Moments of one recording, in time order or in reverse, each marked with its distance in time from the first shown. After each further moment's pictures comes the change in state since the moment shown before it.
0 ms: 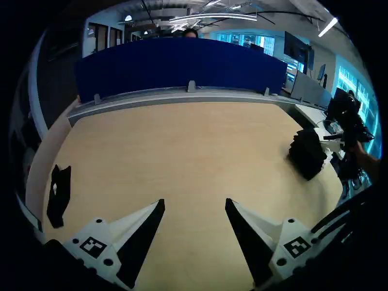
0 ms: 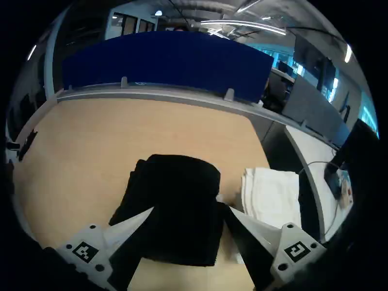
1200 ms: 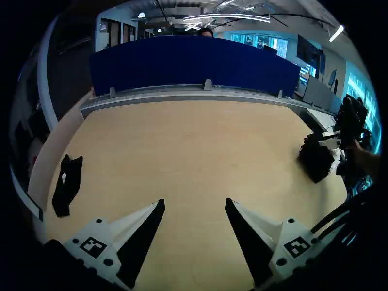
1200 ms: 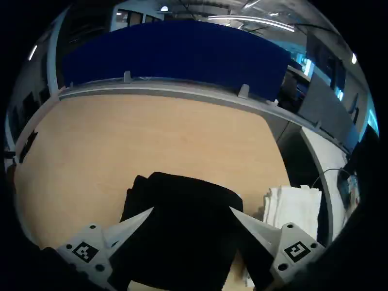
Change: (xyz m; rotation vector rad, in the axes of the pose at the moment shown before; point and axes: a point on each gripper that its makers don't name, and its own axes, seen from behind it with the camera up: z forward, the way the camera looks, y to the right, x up) left arm -0.012 -0.024 -0.013 0.077 -0.008 -0.052; right arm 0.021 -0.013 0.051 0.054 -0.028 -0.008
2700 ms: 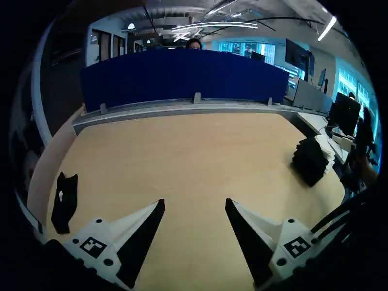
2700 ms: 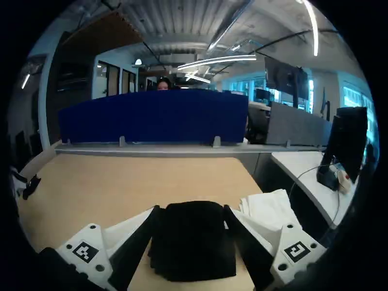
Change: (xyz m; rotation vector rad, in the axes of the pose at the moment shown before) left arm 0.032 0.004 0.005 -0.059 0.092 0.054; right arm 0.034 -0.021 -0.123 -0.119 0.423 0.181
